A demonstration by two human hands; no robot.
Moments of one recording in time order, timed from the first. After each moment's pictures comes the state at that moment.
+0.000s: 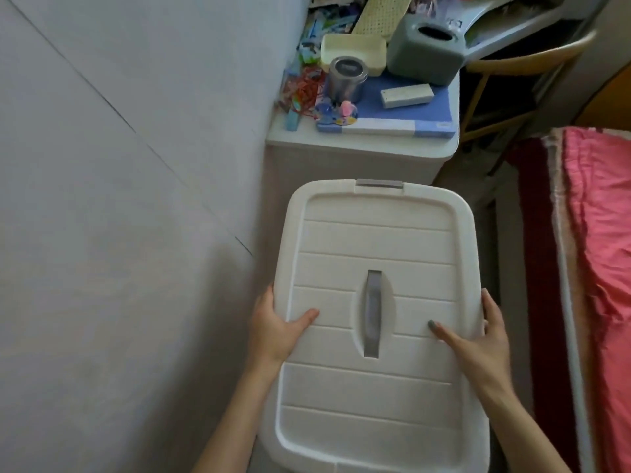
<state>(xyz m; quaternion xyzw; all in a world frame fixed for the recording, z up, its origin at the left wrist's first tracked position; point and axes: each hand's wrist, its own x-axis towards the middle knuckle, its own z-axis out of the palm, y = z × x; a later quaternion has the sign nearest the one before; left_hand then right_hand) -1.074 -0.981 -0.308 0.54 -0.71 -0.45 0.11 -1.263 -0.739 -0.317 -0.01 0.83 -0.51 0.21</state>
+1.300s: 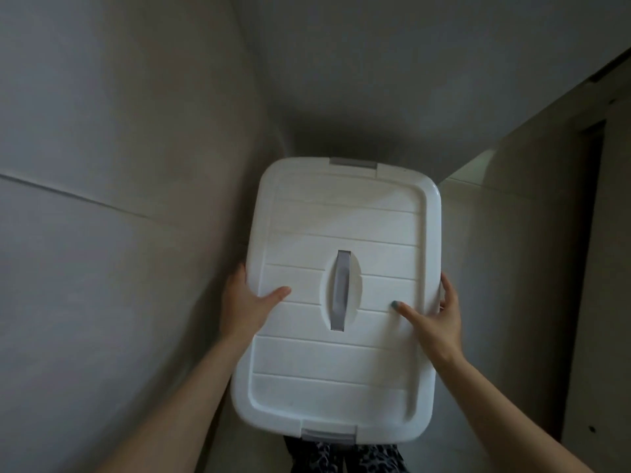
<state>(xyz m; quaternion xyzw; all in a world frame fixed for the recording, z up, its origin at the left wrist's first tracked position) -1.103 -1.085 -0.730 0.62 -0.67 -0.42 -0.01 -1.305 -0.849 -0.729 0.04 0.84 -0.43 0.33</state>
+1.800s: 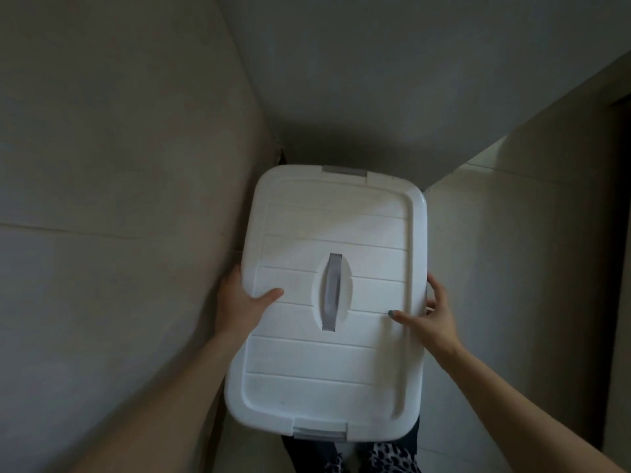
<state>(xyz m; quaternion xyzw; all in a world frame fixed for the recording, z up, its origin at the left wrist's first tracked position) -1.100 -1.109 -0.814 0.61 -0.68 -0.41 -0.02 -1.311 -0.855 -0.823 0.05 0.81 -0.39 0.44</state>
